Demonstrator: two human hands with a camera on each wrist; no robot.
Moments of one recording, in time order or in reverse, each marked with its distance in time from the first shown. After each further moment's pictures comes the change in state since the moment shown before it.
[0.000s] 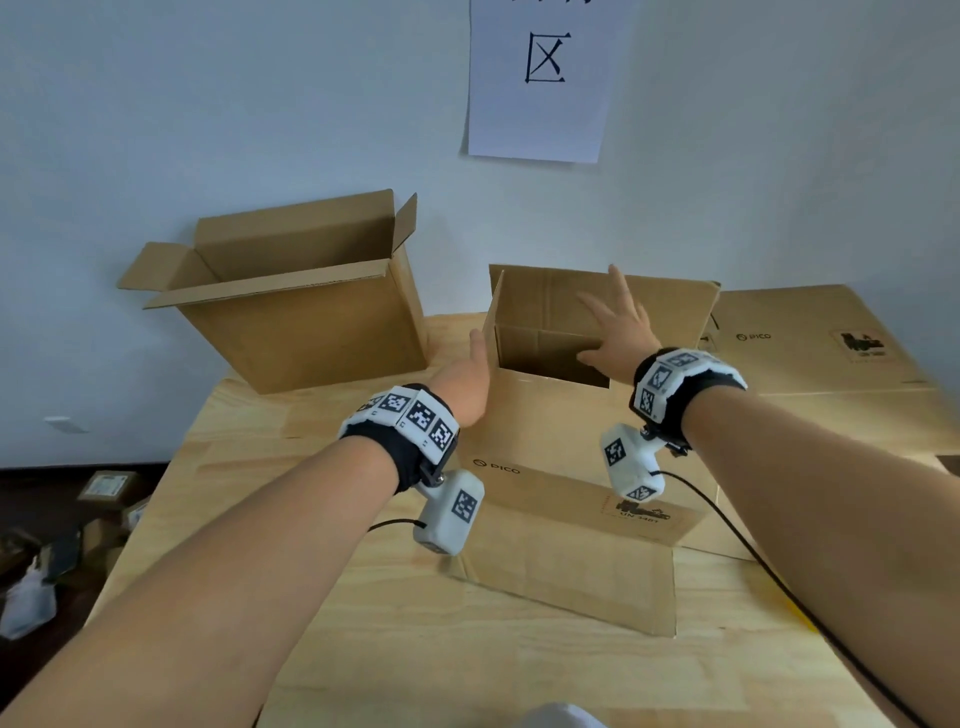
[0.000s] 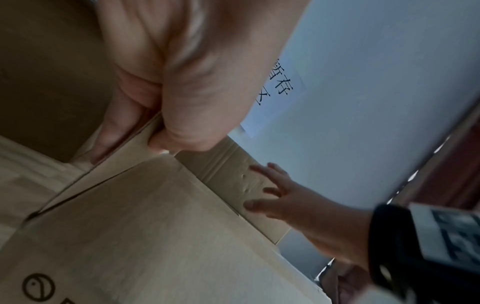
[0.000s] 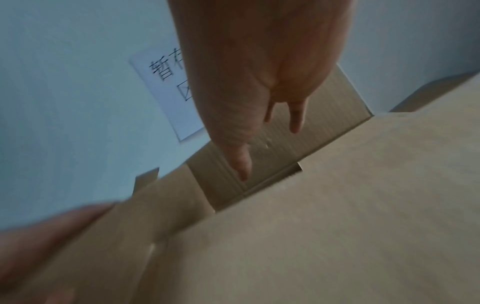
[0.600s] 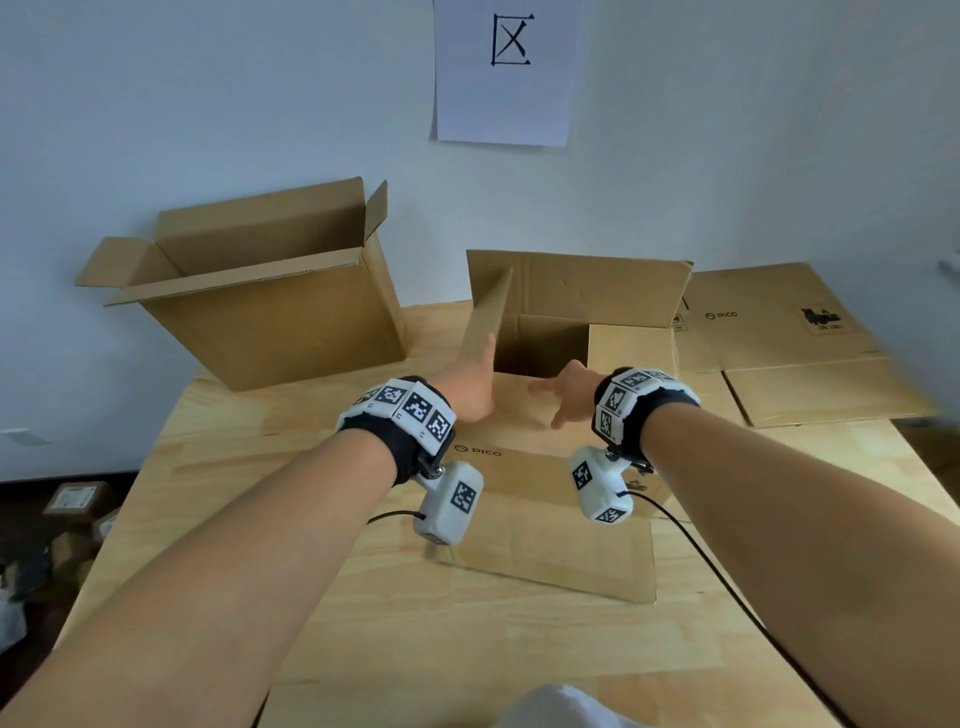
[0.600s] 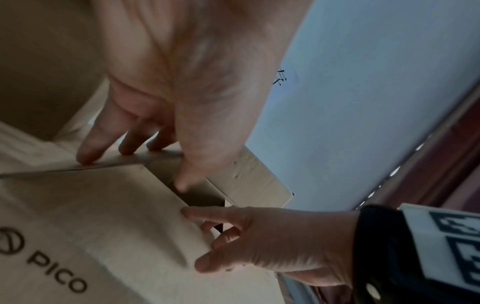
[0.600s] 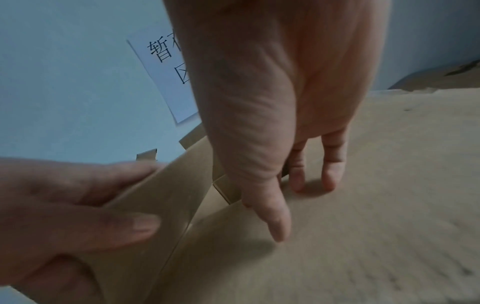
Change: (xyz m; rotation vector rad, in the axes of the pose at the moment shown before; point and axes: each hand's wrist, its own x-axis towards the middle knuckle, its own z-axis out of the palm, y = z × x) left_hand -0.002 0.016 0.010 0.174 -0.137 0.134; right_hand -0.026 -0.008 0.047 -0.399 -0.486 0.024
